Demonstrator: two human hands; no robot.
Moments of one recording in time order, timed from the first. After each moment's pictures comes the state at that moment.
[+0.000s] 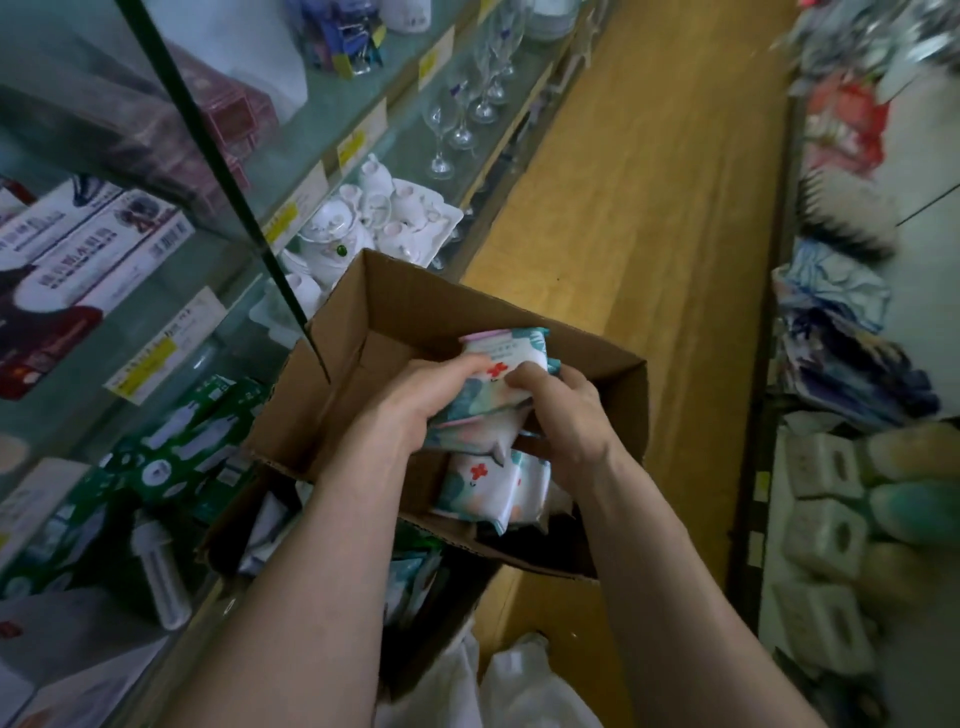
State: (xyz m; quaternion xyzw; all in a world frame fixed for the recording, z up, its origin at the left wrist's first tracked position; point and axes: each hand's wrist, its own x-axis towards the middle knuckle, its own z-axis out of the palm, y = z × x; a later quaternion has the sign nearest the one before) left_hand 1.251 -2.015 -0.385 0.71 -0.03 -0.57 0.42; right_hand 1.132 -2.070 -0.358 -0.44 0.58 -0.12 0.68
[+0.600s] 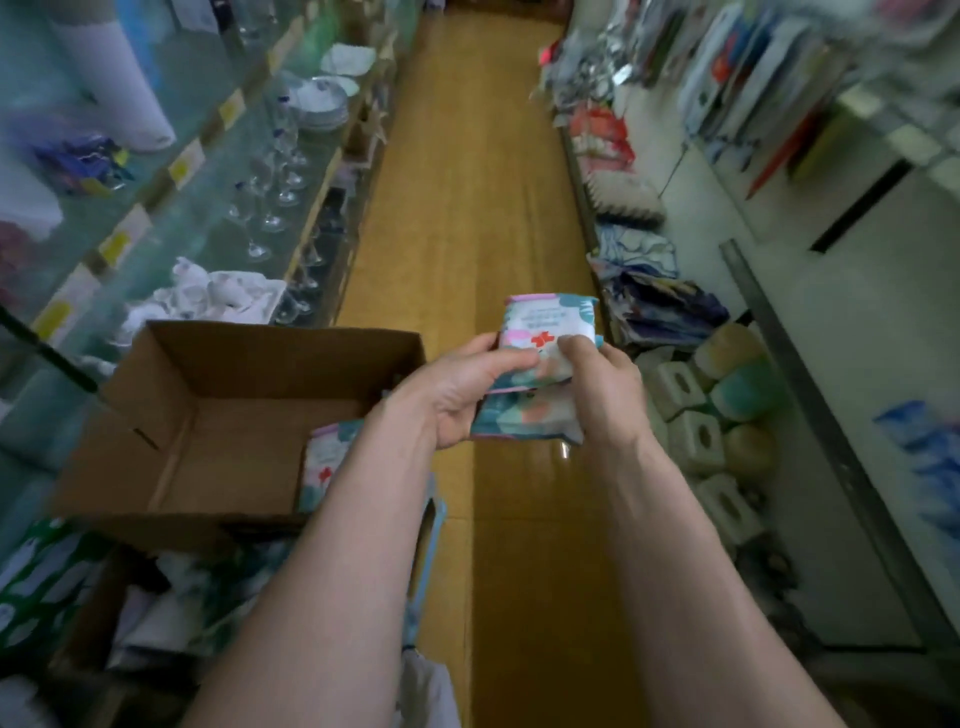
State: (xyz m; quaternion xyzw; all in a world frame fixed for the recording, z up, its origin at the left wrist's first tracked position) left_hand 1.052 -2.043 -0.282 0.52 -0.27 -0.70 0.40; right_hand 0.931 -2.058 -0.280 -0.36 0.62 -0.41 0.56
